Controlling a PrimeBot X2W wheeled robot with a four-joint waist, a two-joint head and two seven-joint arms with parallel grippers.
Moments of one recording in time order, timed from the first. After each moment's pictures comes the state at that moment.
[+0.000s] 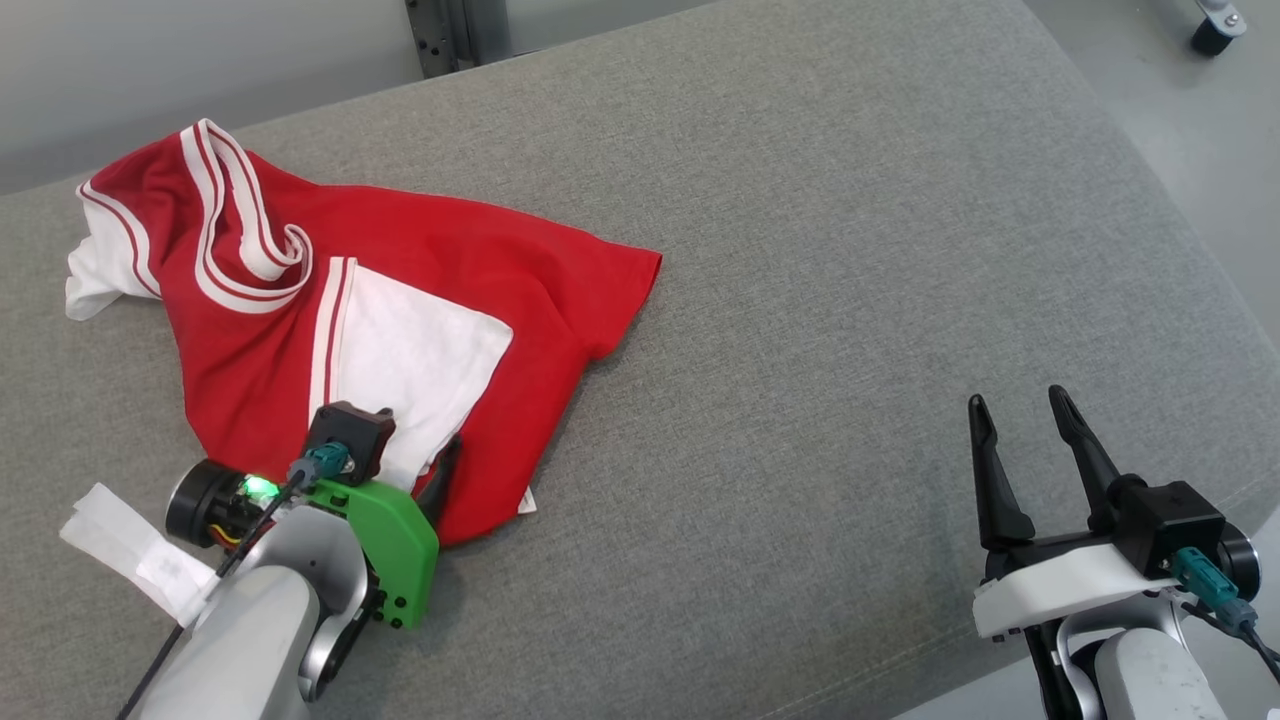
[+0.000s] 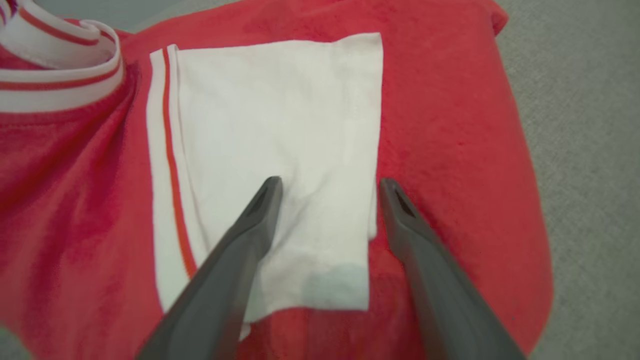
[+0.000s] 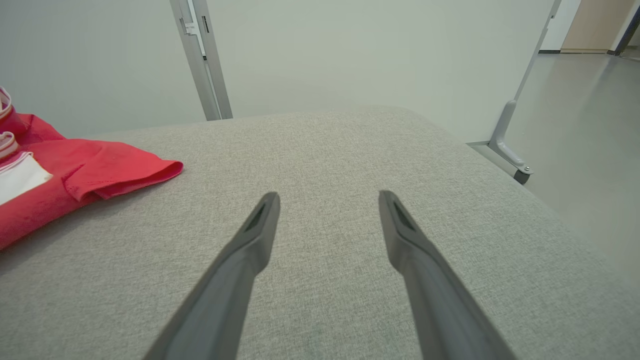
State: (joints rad) left arm -0.39 0.36 -0.54 0.36 -0.38 -0.06 0.17; right arm -0.07 -0.05 -0.03 0.14 0.10 0.13 -0.26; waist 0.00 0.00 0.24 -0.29
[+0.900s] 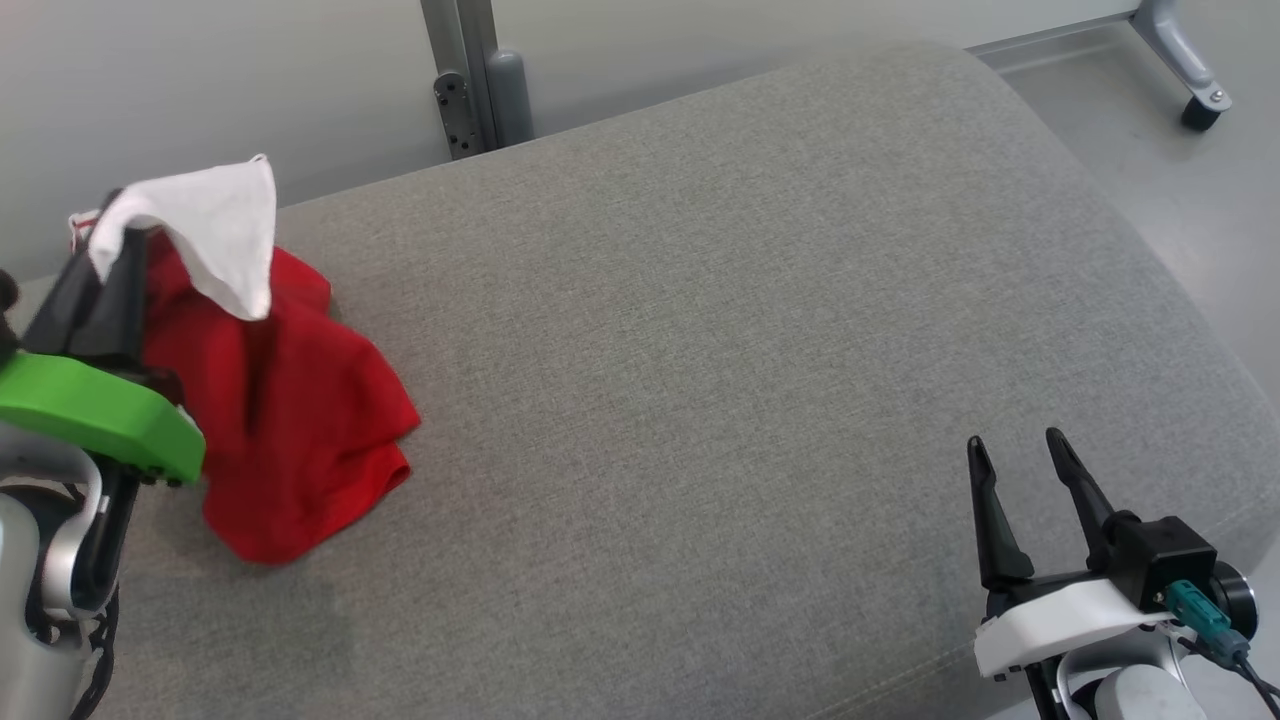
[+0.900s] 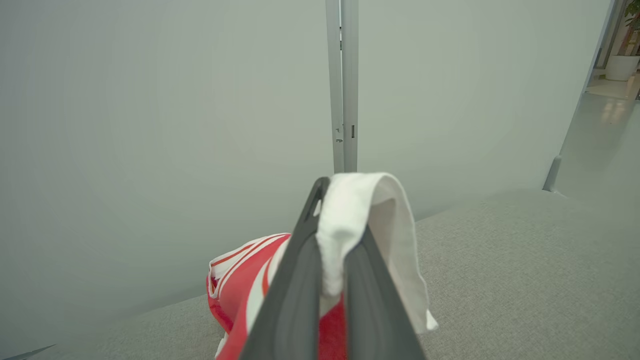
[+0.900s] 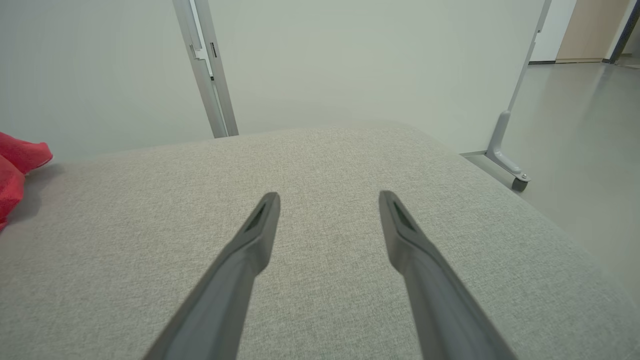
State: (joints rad) left arm -0.38 0.56 -0.21 -0.02 -0.58 0.04 0.07; right arm -0.02 -0.05 -0.03 0.15 0.09 0.13 -0.26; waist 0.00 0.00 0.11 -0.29
